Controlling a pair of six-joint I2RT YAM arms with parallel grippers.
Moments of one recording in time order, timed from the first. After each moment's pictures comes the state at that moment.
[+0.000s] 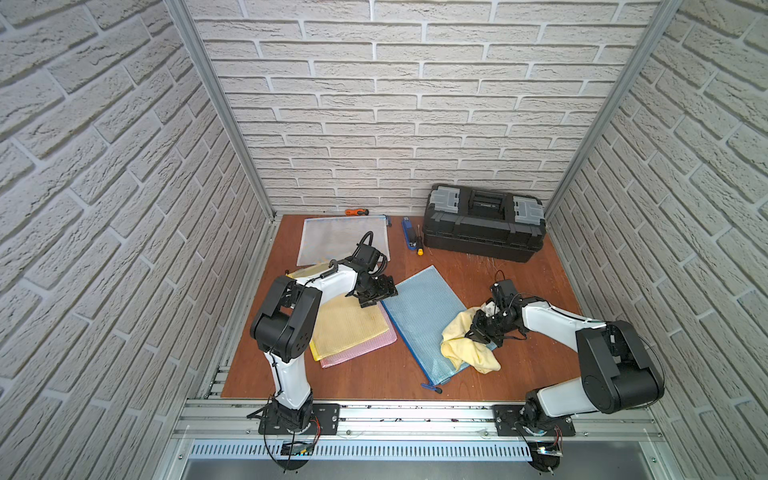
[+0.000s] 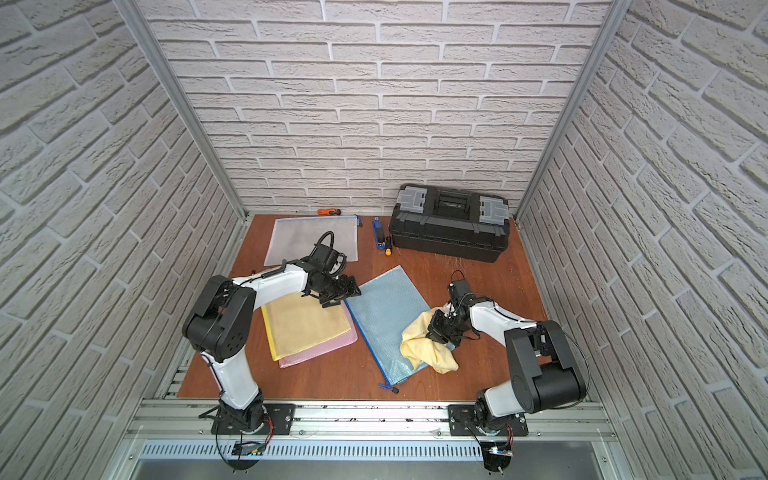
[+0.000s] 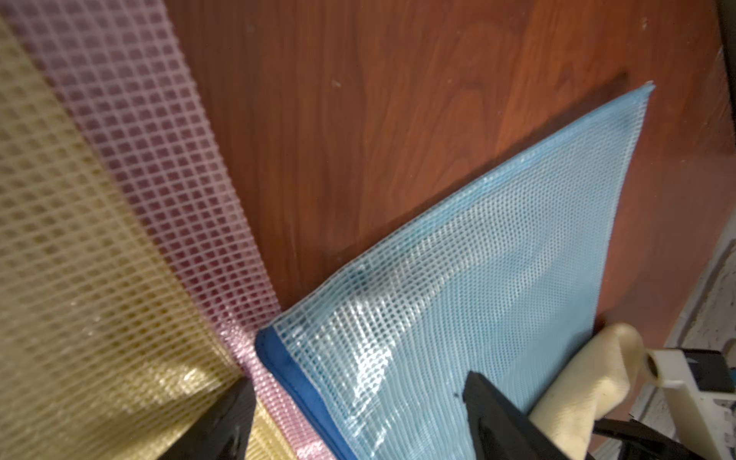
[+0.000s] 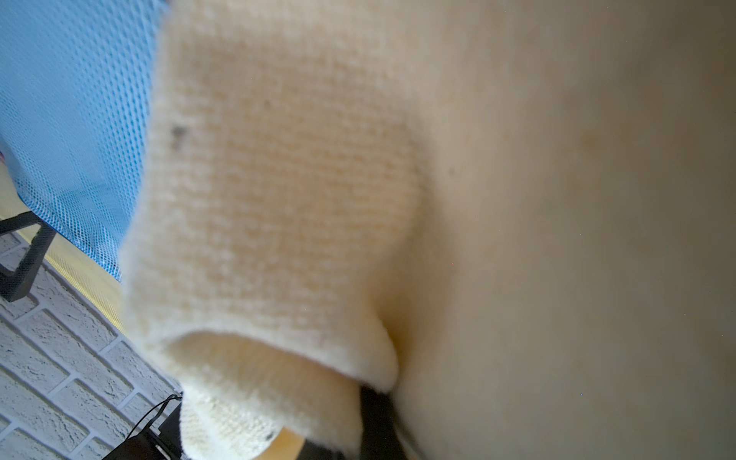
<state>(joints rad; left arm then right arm) -0.46 1.83 1.14 -0.48 0.33 -0.68 0.16 1.47 0.64 -0.57 -0.48 0.72</state>
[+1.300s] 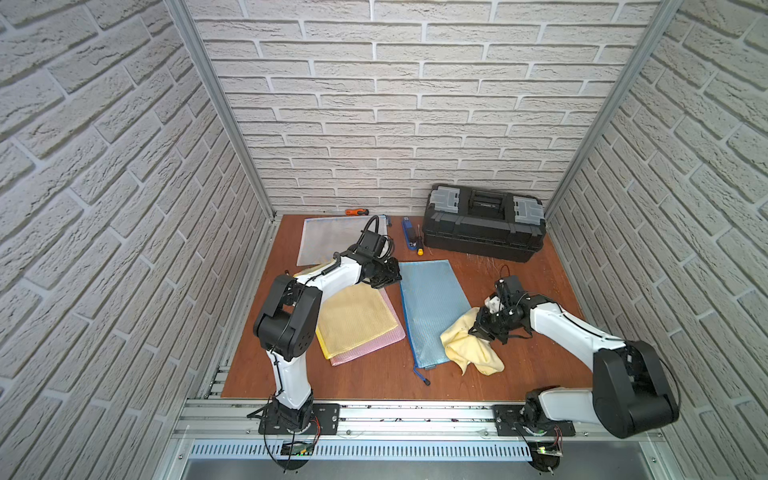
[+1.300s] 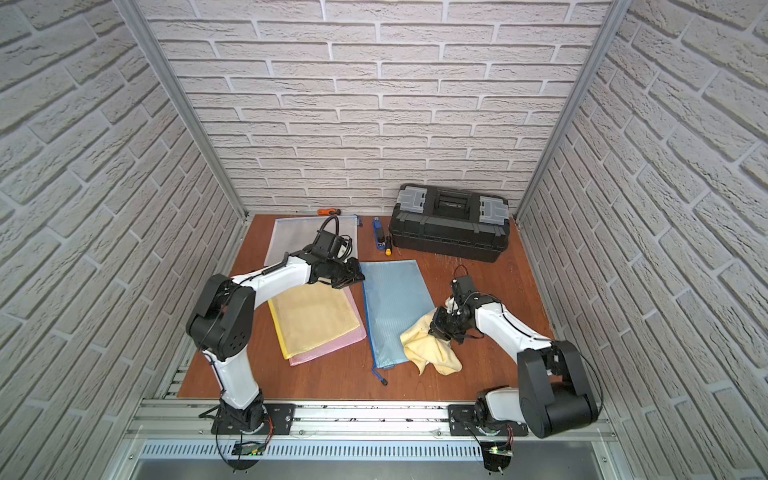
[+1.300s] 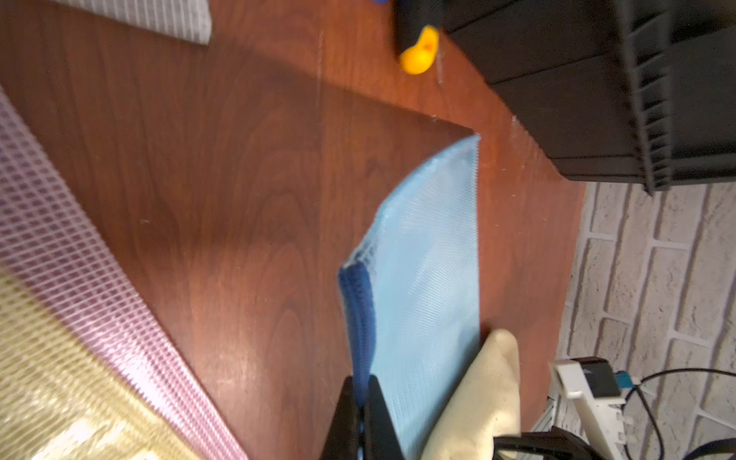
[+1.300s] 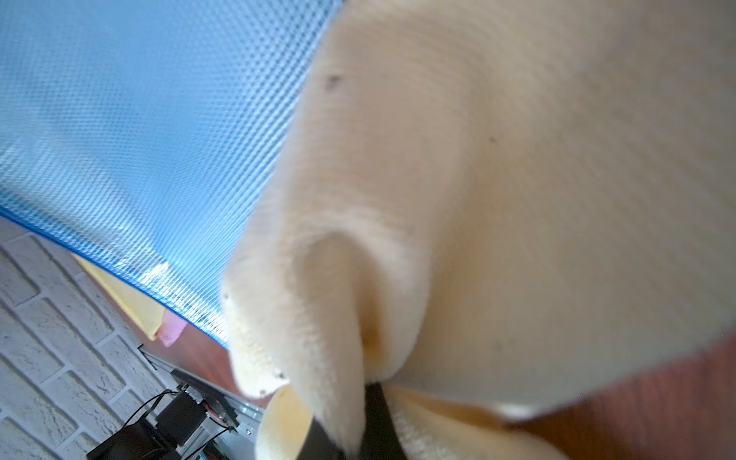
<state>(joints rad) -0.47 1.81 1.31 -0.42 0.40 -0.71 0.15 1.29 0.74 -0.72 -0.45 0.69</state>
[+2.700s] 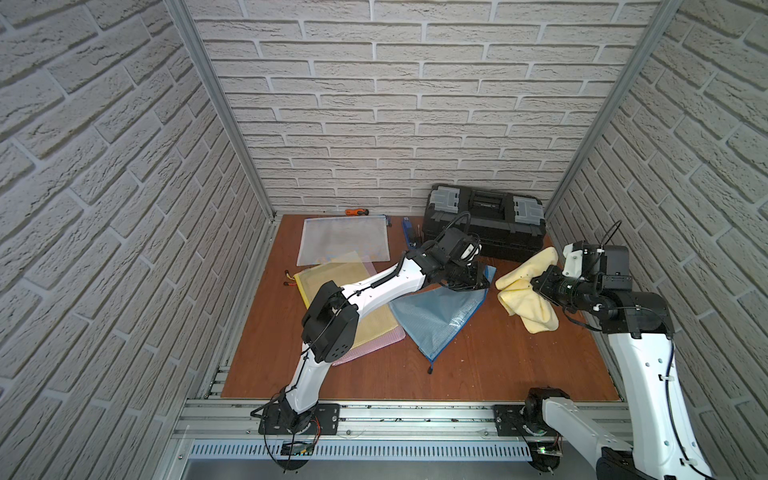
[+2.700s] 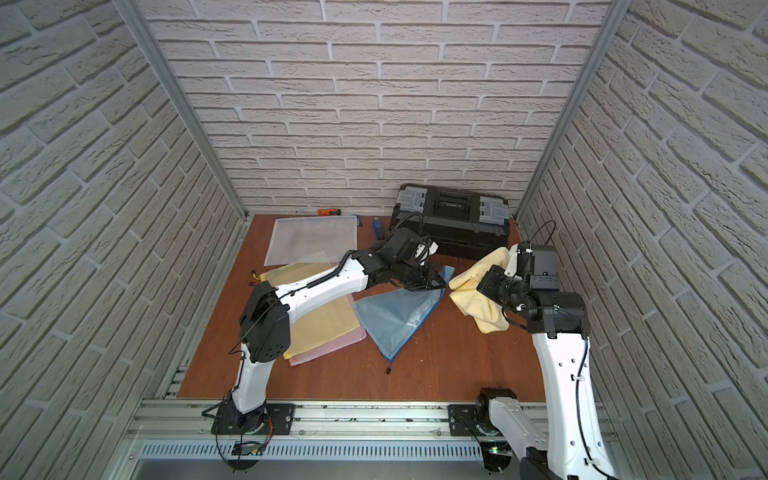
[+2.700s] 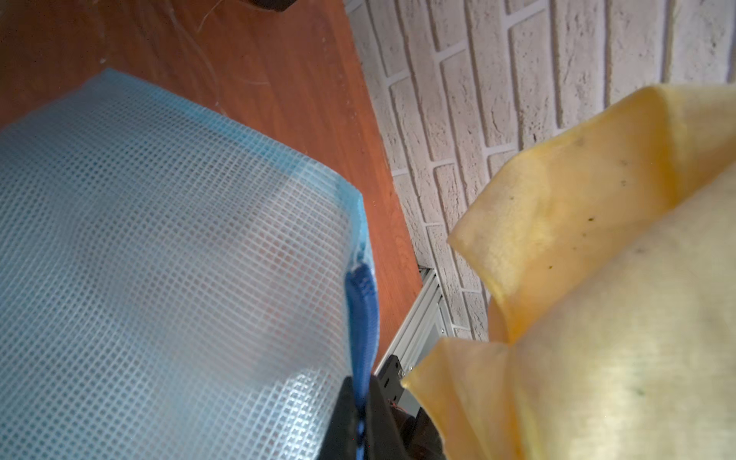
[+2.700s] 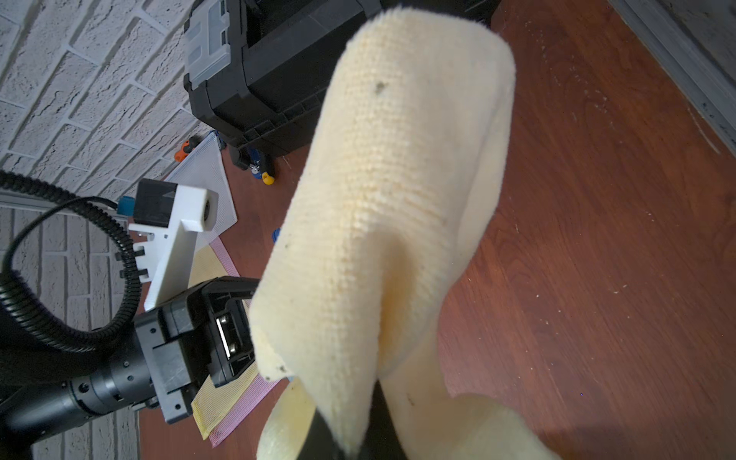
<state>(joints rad) -0.94 2.08 1.85 -0.41 0.53 -0.82 -0.10 0.97 1.33 -1.21 -0.16 0.53</state>
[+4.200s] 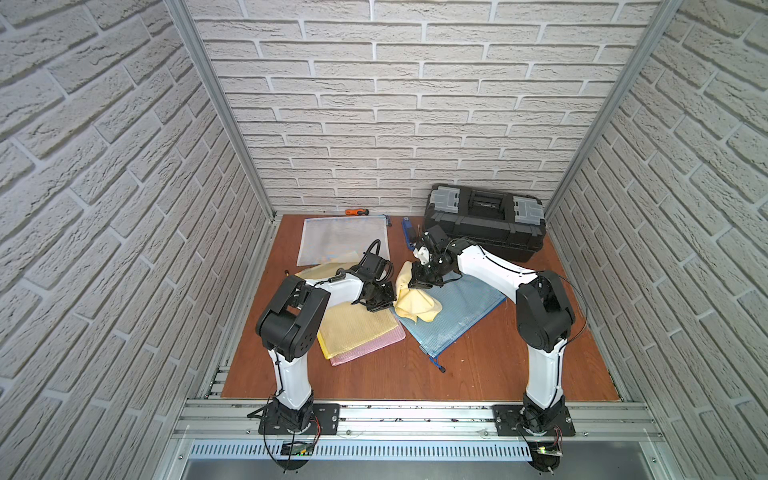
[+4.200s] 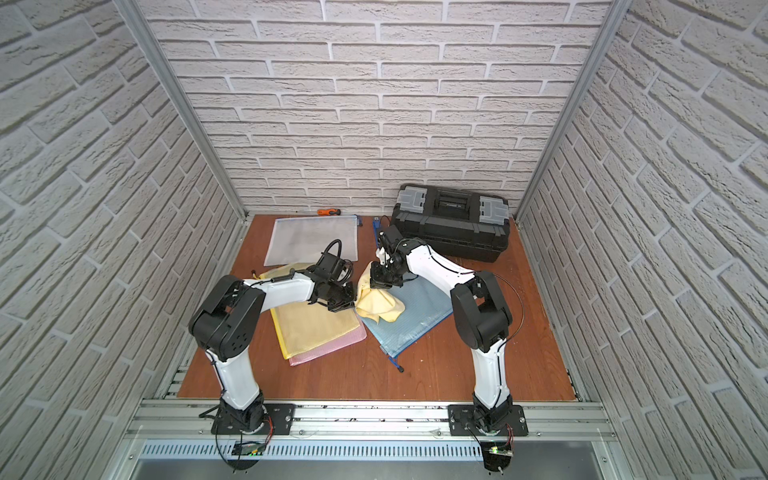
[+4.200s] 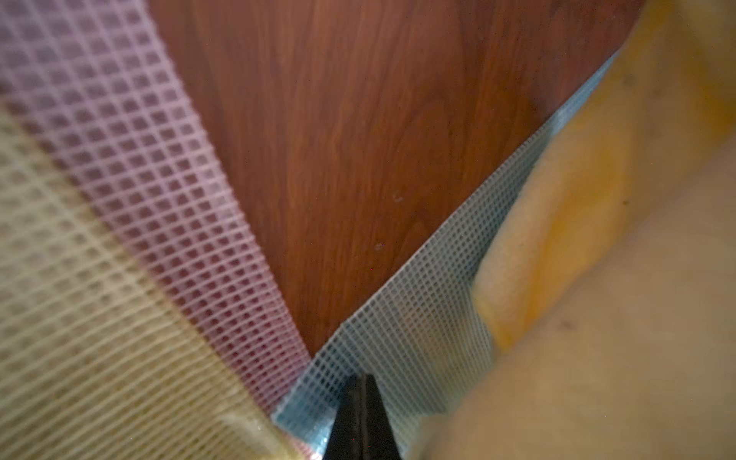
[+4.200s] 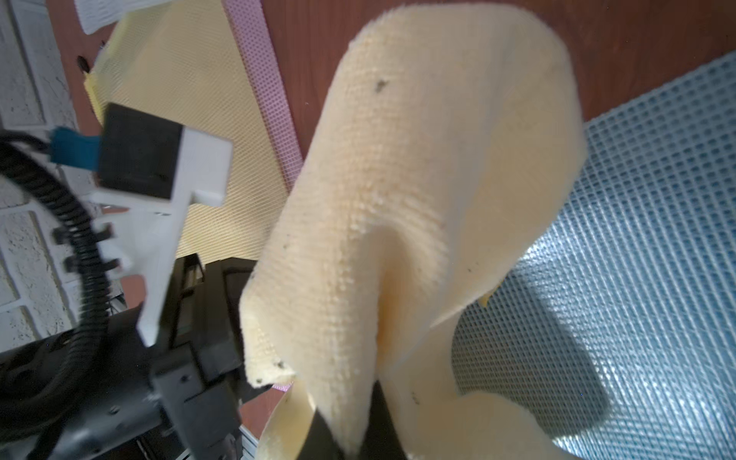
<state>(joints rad) -0.52 1.86 1.05 -0.30 0.37 -0.72 0.49 2.03 1.59 -0.79 -0.39 0.55</state>
